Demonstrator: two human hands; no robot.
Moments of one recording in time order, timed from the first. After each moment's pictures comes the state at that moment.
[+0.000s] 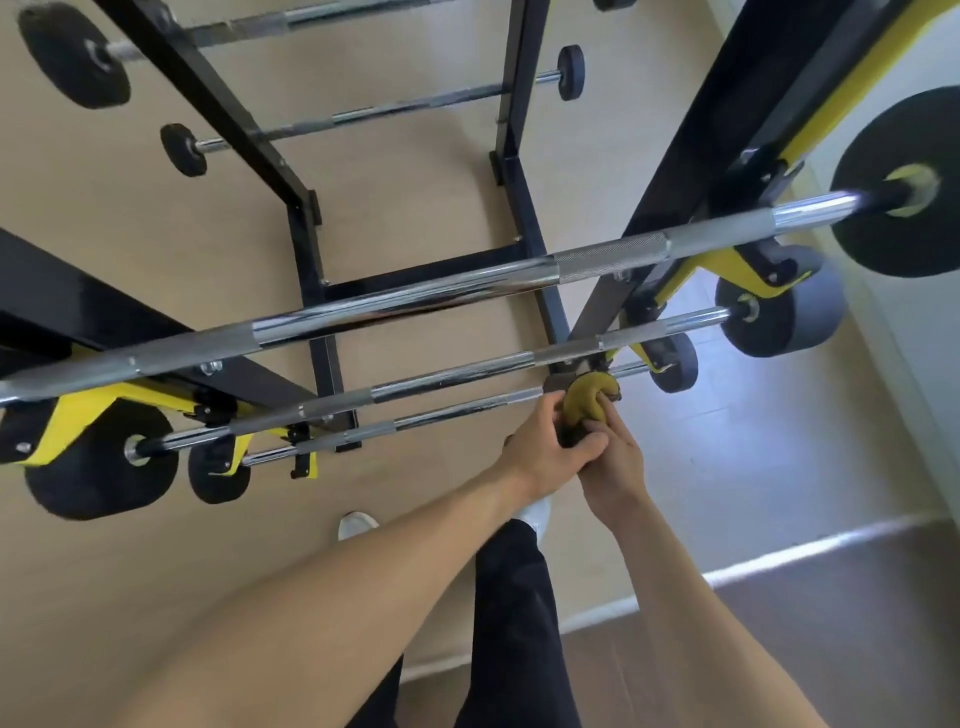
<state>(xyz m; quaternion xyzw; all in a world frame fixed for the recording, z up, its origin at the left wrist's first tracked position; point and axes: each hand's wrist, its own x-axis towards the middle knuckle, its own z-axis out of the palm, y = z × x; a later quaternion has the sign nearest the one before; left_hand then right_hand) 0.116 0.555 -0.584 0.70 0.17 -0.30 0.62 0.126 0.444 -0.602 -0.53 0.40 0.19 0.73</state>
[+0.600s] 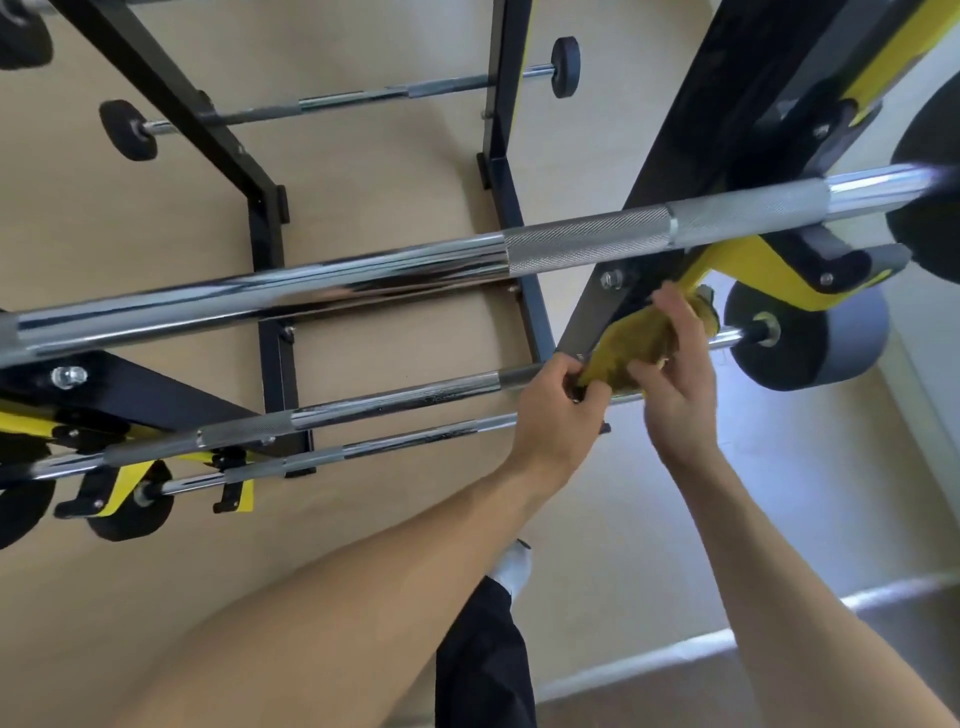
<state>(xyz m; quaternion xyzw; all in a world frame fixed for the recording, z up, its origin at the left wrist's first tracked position) 0.203 0.490 -0.651 0.72 0.22 -0.09 0.65 0.246 0.360 -0.666 -0.83 0.00 0.00 0.56</state>
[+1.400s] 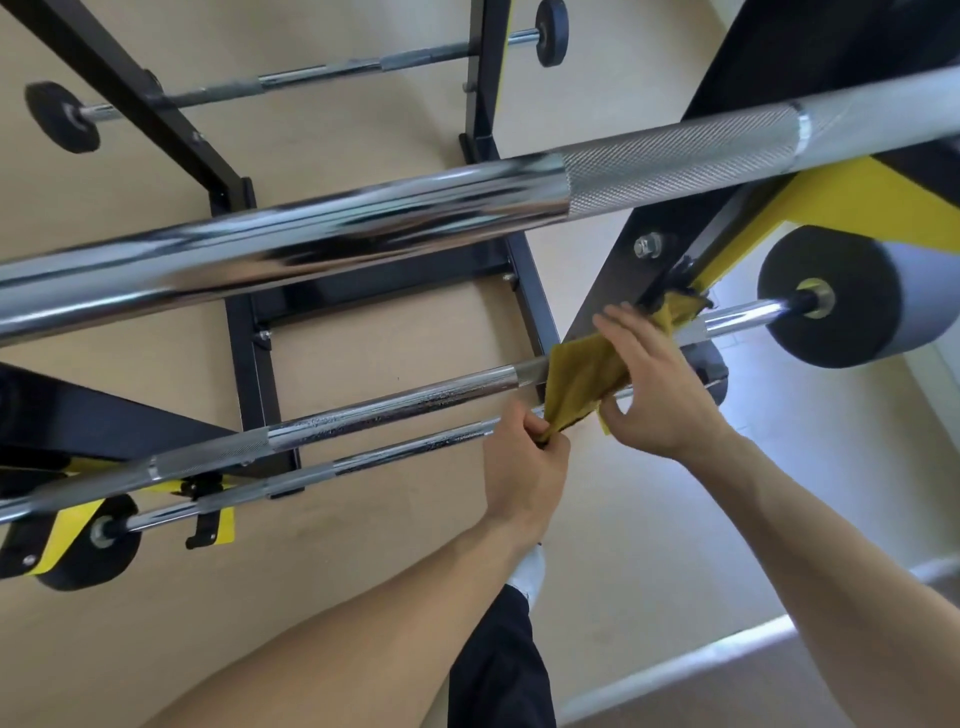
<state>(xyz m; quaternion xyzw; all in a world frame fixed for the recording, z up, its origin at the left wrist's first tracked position) 0.161 0.525 -0.743 0.76 0.28 -0.07 0.59 0.259 0.369 -0.741 -0.95 -0.24 0.09 0.15</state>
